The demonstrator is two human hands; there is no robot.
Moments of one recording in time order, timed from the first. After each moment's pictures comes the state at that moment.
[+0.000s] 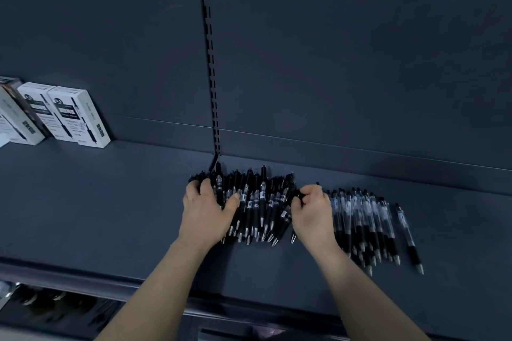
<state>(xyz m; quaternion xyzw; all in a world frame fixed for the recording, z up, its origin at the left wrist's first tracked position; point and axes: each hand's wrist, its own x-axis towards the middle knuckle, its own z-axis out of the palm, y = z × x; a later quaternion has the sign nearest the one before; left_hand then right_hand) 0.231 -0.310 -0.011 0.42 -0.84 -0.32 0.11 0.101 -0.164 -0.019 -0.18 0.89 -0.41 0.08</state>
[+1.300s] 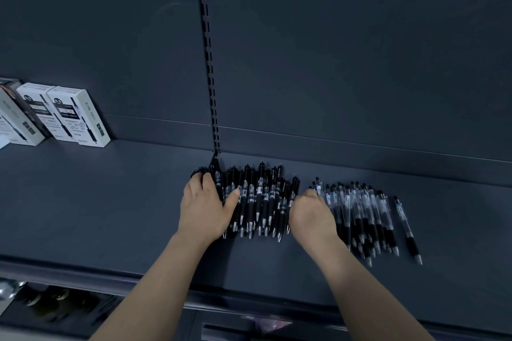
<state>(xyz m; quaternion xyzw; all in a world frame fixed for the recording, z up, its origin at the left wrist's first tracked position) 0.233 -0.313 -0.011 0.39 -0.89 -0.23 0.10 0.107 -0.162 -0.020 -0.27 0.95 -0.14 0.09</state>
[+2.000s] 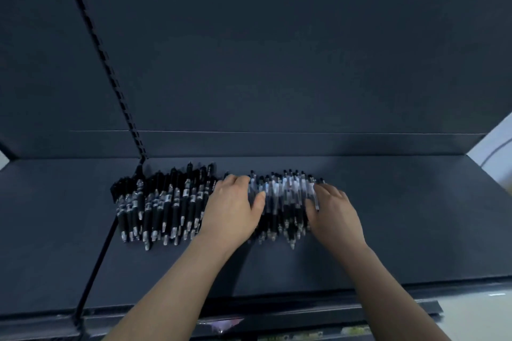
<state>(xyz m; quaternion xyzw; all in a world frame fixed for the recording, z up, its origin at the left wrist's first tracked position) 0.149 -0.182 0.020 0.20 -0.95 -0.24 0.11 0.058 -0.010 -0.005 -0.22 0.96 -0.18 -0.03</state>
